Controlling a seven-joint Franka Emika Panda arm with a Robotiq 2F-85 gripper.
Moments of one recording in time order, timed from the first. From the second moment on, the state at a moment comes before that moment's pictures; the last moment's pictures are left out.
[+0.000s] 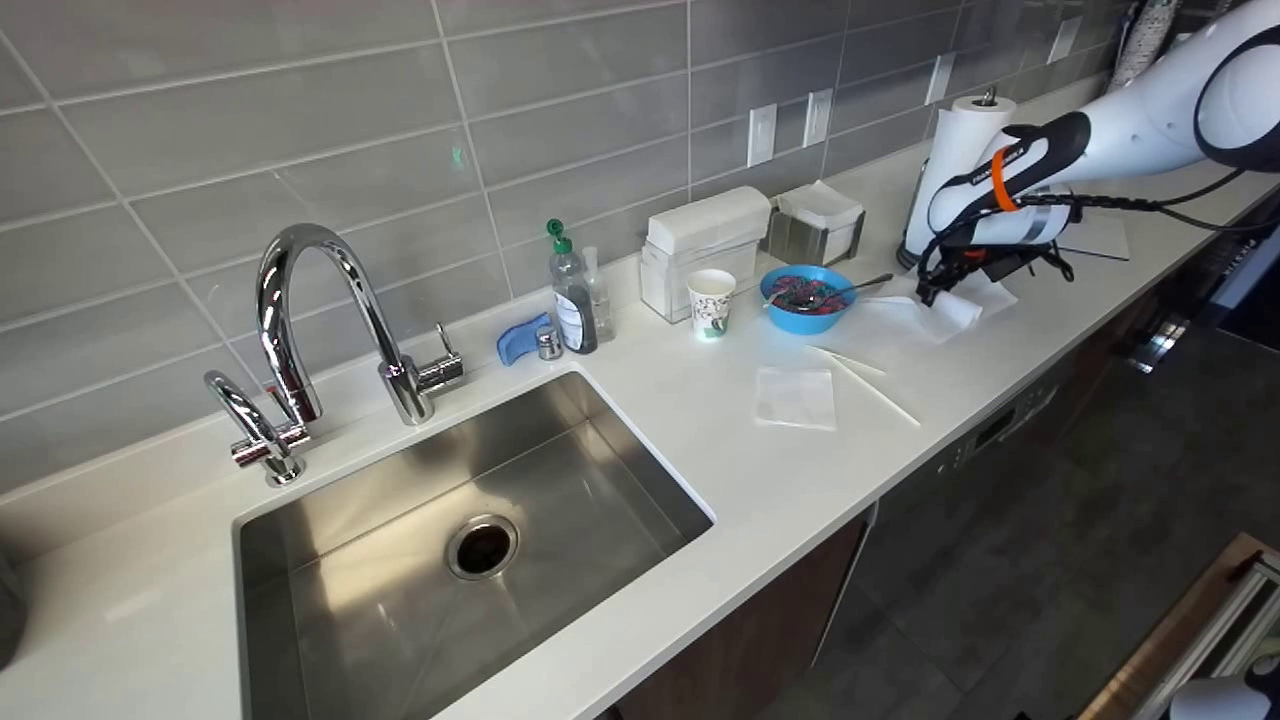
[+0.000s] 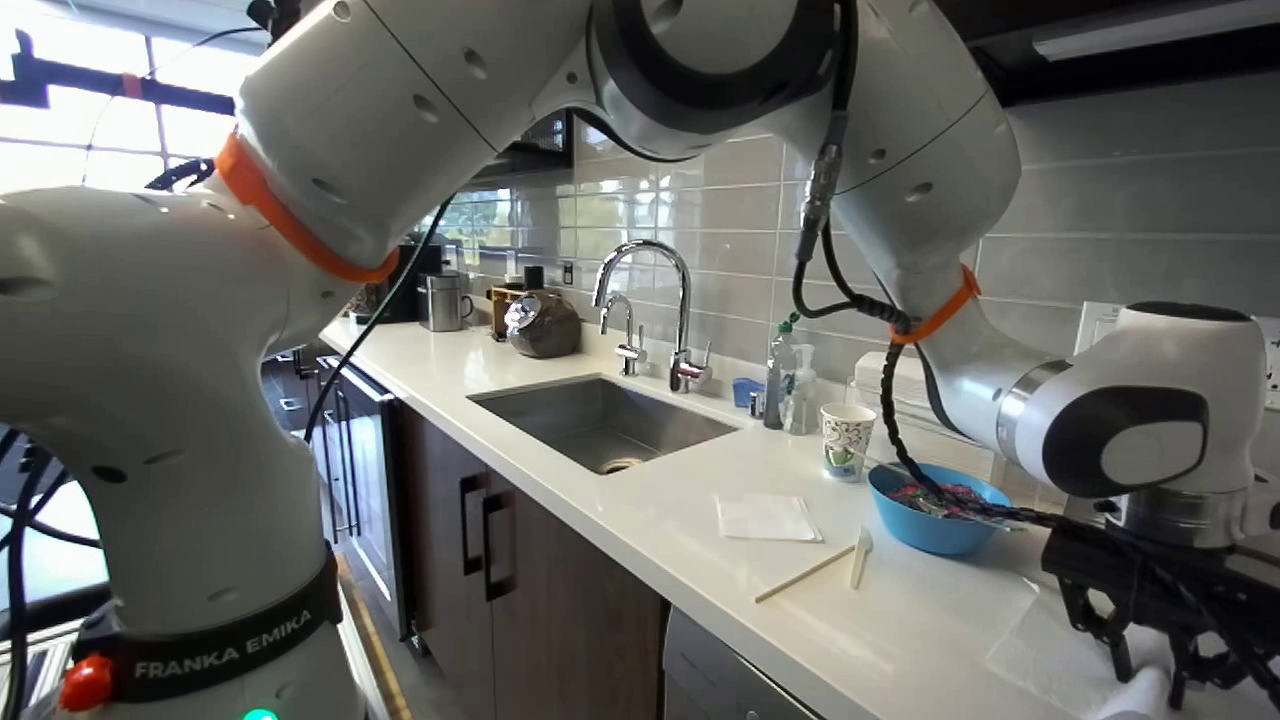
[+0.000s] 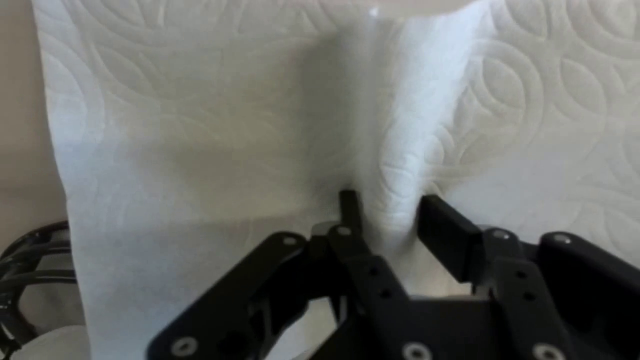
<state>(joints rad) -0.59 0.84 0.02 -1.57 0.01 2.62 -0.60</state>
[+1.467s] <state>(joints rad) -0.54 0.67 0.03 -1.76 0.14 2.45 -0.60</state>
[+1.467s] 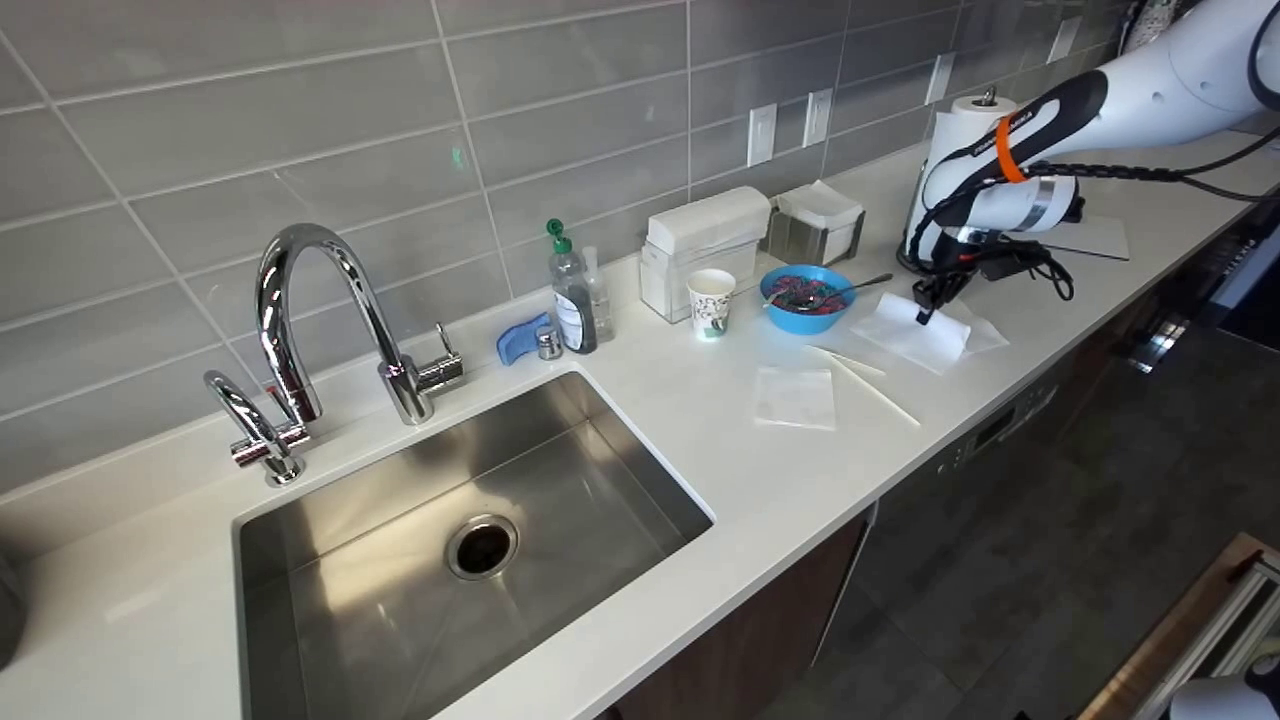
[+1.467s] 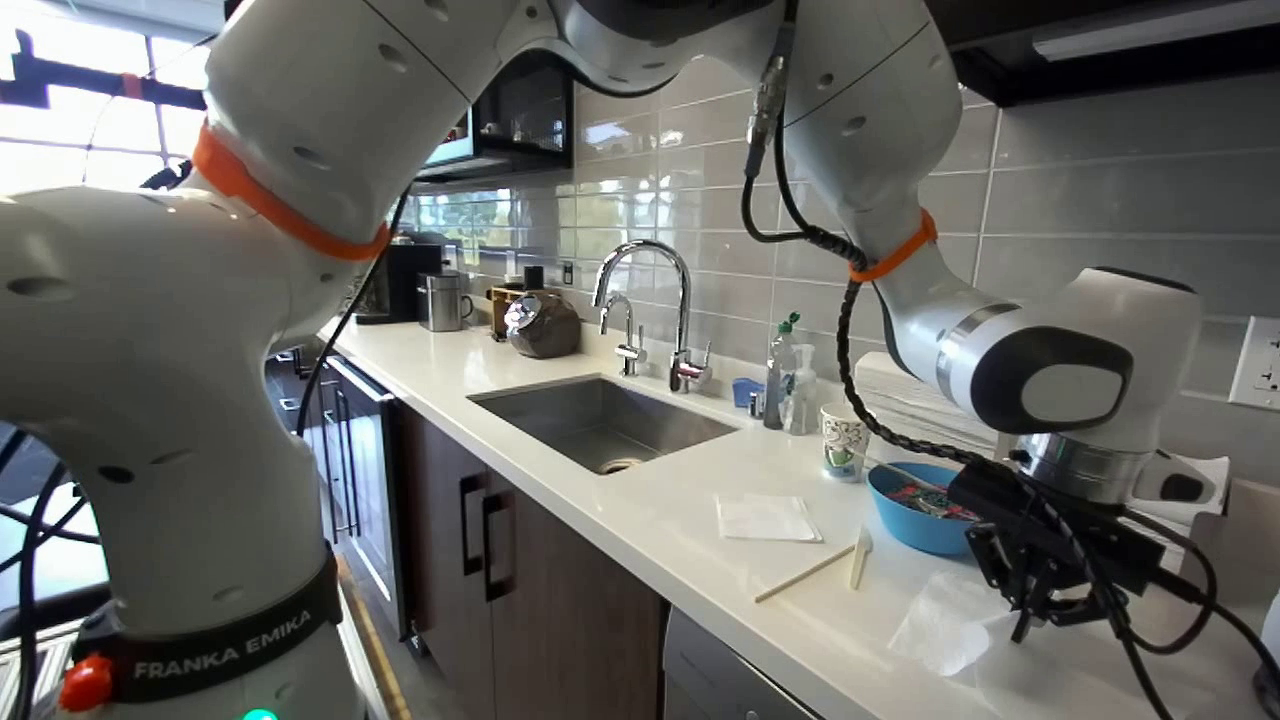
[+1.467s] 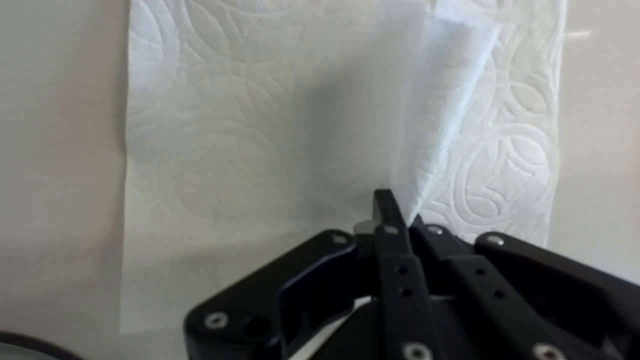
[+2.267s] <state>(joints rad) -0.47 0.66 0.11 -1.84 0.13 2.52 -0.82</state>
